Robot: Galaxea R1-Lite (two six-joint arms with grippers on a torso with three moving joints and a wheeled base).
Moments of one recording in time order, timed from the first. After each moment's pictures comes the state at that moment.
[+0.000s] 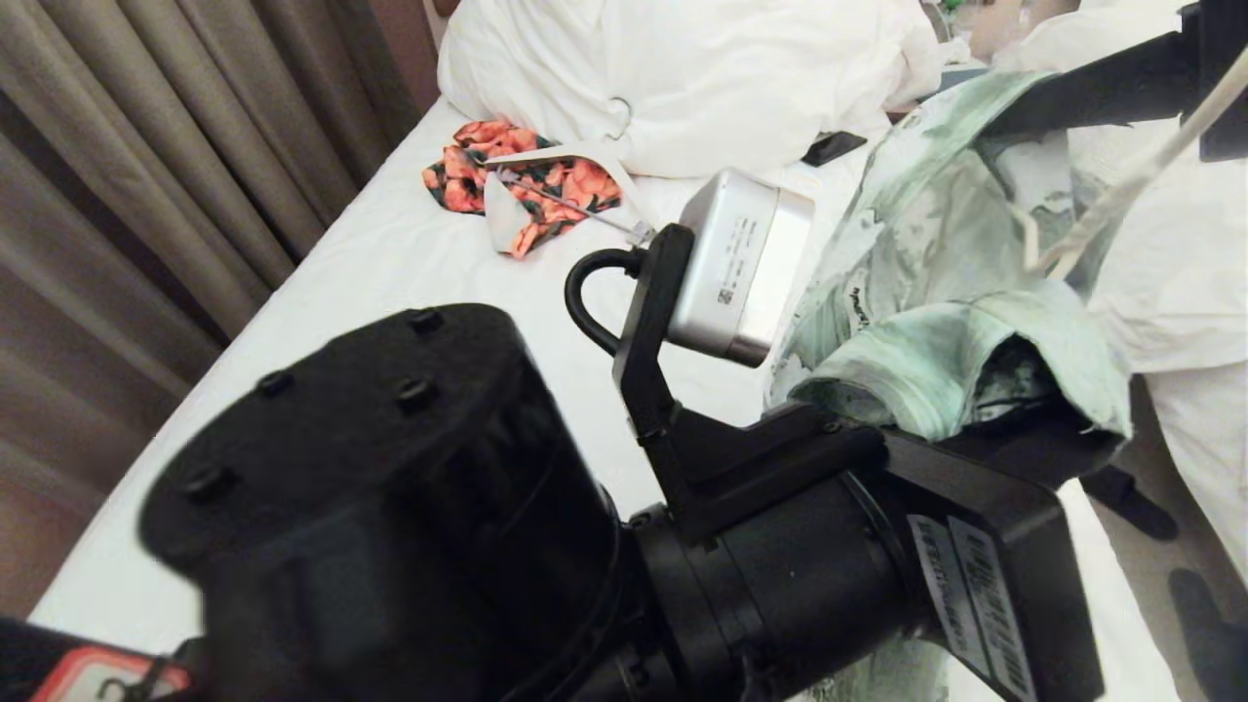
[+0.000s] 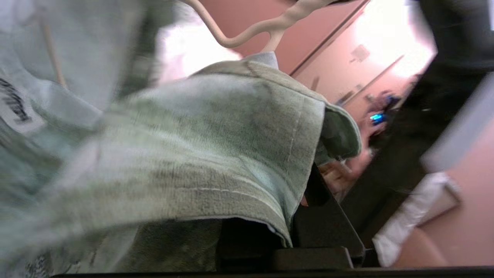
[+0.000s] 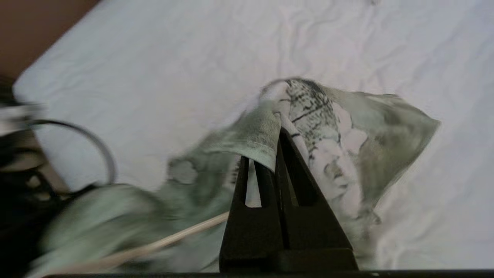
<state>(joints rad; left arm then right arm) -1.23 1.72 -0.90 -1.09 -0.04 -0.40 0.58 1.51 -1.97 0.71 0.16 -0.11</state>
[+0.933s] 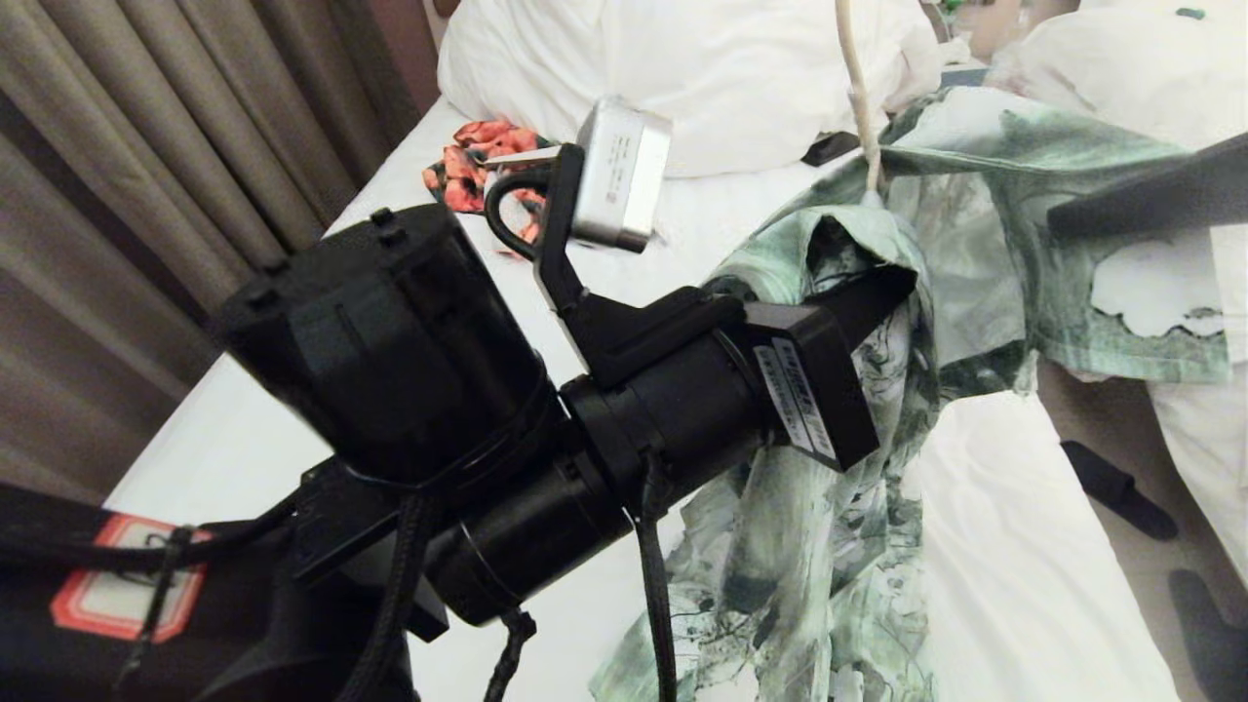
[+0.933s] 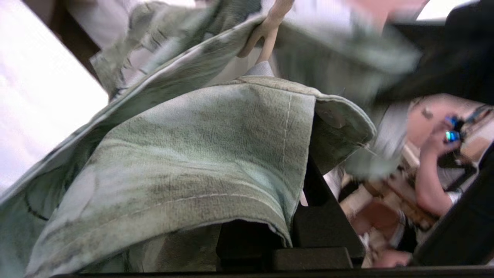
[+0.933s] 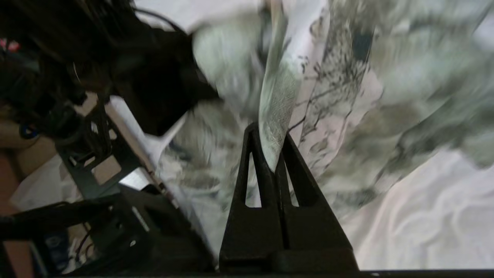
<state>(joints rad) -1.05 1.72 -0.94 -1.12 -0.07 -0.31 0.76 1.43 -1.97 0.95 0.11 -0.01</state>
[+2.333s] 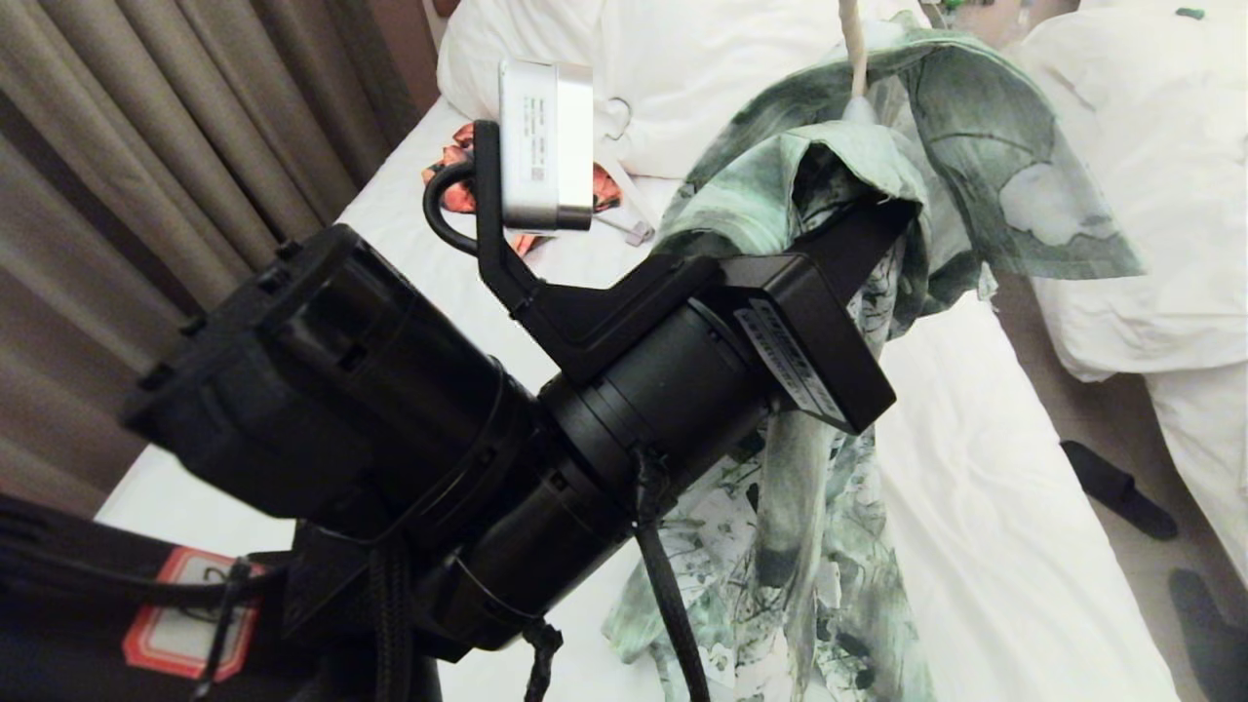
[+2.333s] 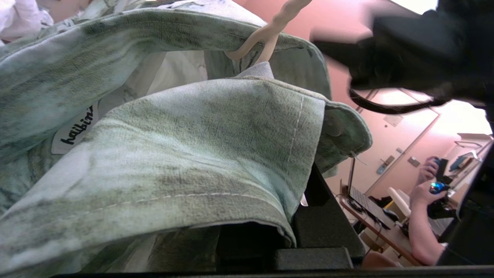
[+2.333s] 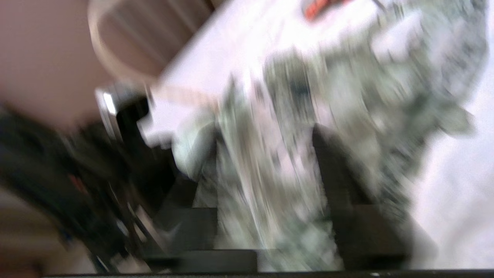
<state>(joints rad) -1.08 1.75 -0.91 -1.38 -0.02 -0.32 0.71 1.39 -1.97 0.66 0.10 0.18</state>
